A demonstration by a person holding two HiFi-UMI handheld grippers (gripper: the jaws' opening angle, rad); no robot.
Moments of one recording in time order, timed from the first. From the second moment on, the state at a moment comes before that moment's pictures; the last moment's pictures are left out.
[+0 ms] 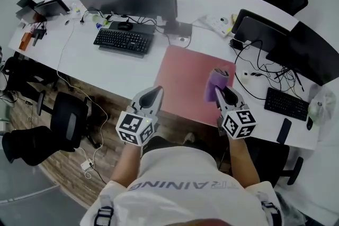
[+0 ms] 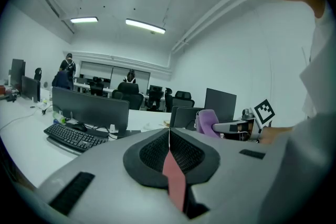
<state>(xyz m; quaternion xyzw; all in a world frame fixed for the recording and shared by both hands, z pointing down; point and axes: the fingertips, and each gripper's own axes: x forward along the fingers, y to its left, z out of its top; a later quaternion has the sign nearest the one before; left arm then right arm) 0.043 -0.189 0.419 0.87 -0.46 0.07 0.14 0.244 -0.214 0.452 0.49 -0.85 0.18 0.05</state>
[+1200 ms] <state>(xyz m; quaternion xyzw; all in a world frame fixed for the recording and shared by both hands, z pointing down) -0.138 -0.362 0.512 0.88 -0.41 0.09 0.21 0.020 -0.425 0.614 0.50 -0.80 0.29 0.19</state>
